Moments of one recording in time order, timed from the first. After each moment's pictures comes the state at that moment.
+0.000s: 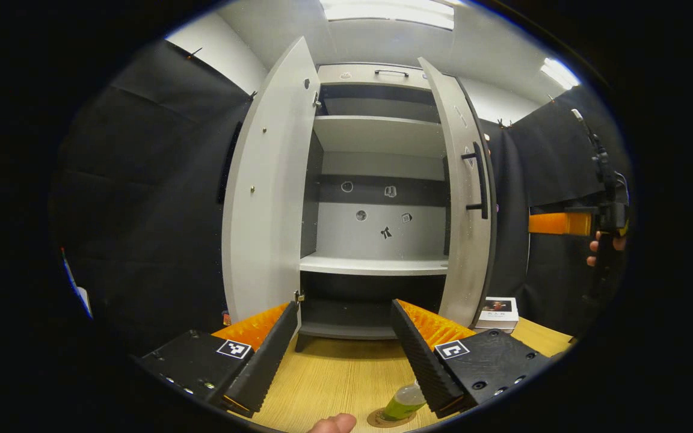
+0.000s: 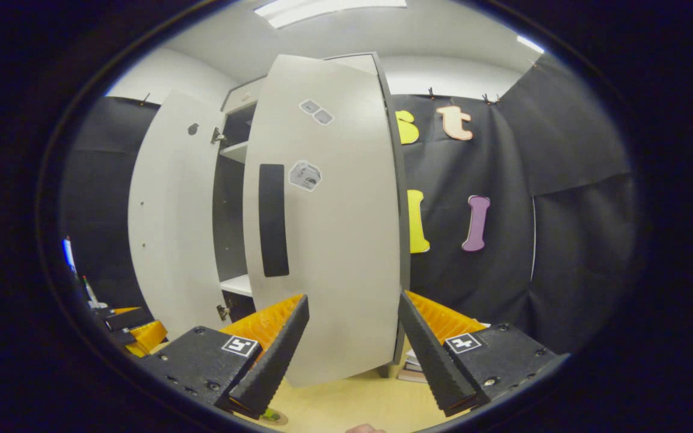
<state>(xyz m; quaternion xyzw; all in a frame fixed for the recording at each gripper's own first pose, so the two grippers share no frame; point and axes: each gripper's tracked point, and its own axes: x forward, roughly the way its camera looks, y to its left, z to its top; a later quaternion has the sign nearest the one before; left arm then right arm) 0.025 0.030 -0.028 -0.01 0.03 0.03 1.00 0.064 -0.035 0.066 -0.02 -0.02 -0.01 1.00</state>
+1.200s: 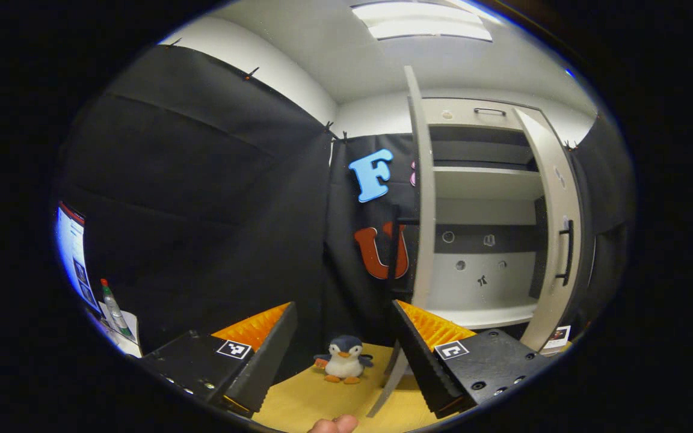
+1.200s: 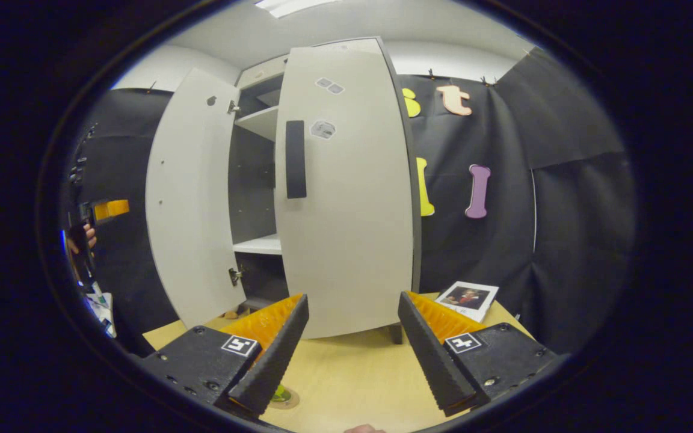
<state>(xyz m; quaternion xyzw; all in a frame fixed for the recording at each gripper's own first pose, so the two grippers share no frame) 0.037 0.262 0.095 -0.01 -0.03 0.21 0.98 0.036 -0.007 -0.020 -0.02 0.04 0.00 1.00</state>
